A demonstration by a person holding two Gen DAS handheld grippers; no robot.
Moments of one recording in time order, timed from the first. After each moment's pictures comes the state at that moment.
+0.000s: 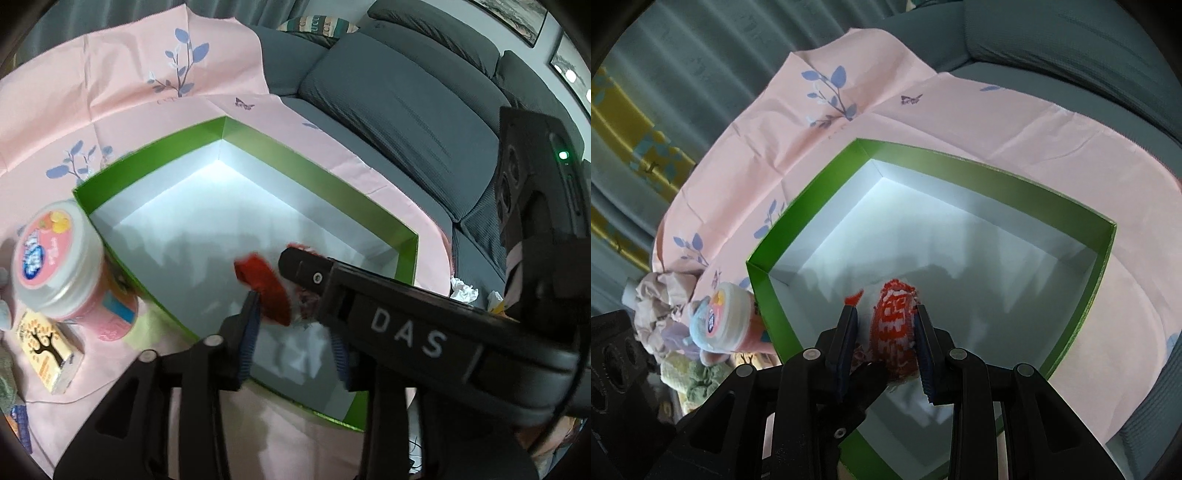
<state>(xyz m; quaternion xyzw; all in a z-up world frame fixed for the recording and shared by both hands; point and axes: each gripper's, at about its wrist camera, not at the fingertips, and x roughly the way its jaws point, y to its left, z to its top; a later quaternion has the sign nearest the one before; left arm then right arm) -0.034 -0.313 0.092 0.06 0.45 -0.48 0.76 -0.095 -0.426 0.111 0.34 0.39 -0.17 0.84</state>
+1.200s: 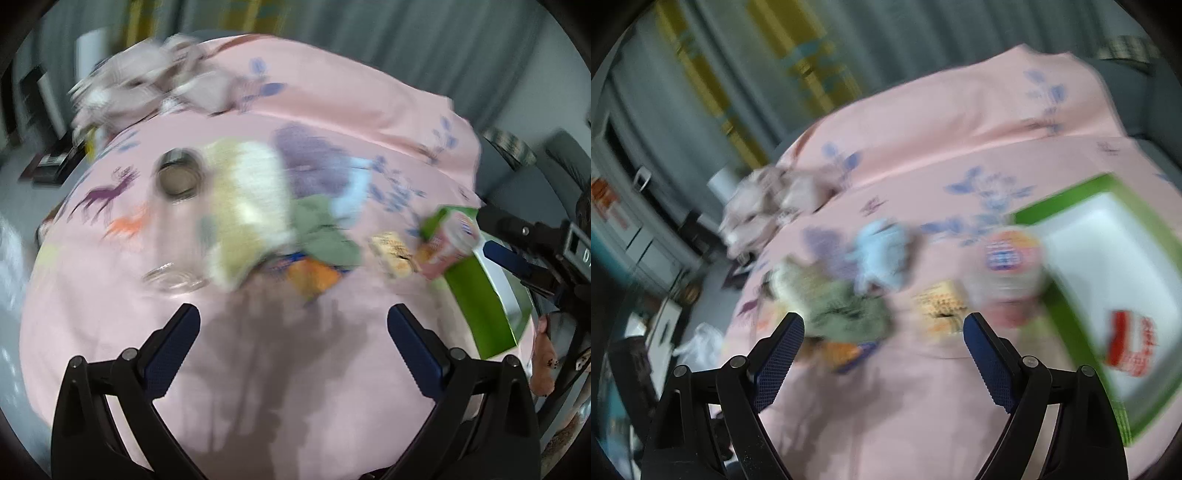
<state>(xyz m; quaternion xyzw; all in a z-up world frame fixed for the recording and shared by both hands) -0.046 0.032 0.108 -0.09 0.45 -0.13 0.88 -0.035 -0.220 0.173 0.20 0.40 0.08 0.89</state>
